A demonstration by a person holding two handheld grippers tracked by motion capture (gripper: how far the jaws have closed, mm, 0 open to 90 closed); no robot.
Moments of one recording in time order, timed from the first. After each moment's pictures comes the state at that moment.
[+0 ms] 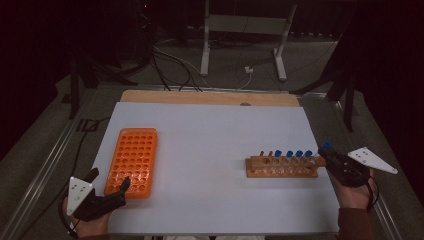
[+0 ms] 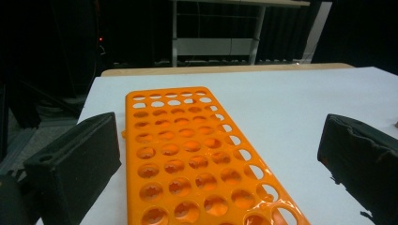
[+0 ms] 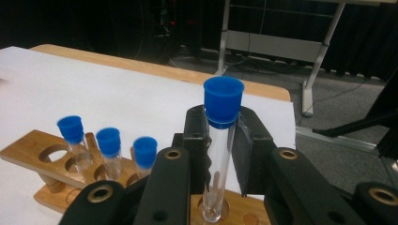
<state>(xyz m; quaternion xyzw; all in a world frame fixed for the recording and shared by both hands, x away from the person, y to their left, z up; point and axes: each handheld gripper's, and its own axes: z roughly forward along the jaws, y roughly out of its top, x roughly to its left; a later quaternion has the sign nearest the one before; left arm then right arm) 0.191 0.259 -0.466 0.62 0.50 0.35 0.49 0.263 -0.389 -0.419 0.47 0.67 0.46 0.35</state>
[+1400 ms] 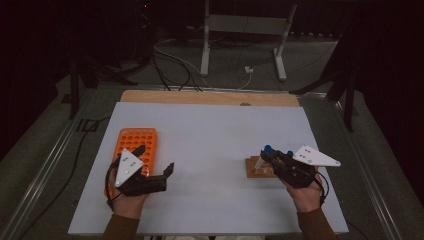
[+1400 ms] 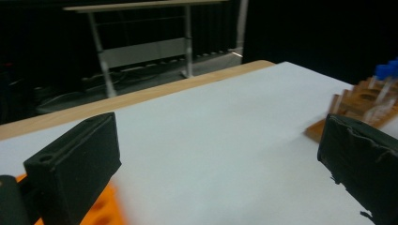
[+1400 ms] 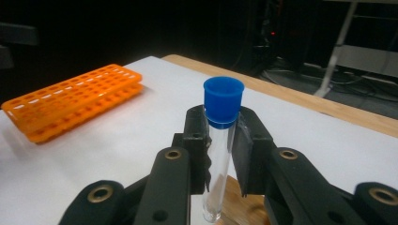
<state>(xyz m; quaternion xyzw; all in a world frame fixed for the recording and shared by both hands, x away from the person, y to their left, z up) 0.240 0.162 -0.420 0.70 0.38 0.29 0.52 0.264 -0.256 -0.408 0.35 0.73 0.54 0.22</state>
